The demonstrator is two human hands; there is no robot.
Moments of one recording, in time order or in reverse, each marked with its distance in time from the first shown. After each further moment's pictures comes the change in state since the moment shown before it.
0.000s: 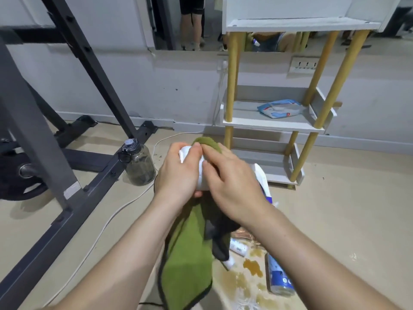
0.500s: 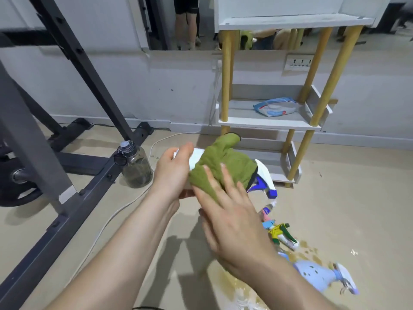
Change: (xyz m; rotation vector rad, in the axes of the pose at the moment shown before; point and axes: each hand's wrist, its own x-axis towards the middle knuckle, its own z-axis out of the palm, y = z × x) left_hand 0.008 0.007 0.006 -0.305 -0.100 -0.229; right_hand -0.060 0.003 0.020 -0.372 0.063 -0.172
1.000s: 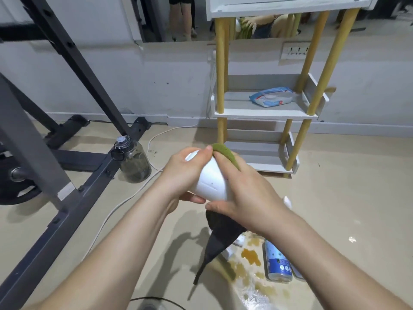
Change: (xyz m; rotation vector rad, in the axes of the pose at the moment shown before) left_hand -0.016 -0.004 0.005 0.342 -0.218 0.006; right_hand 0.017 0.042 -0.034 0.174 -0.268 0.174
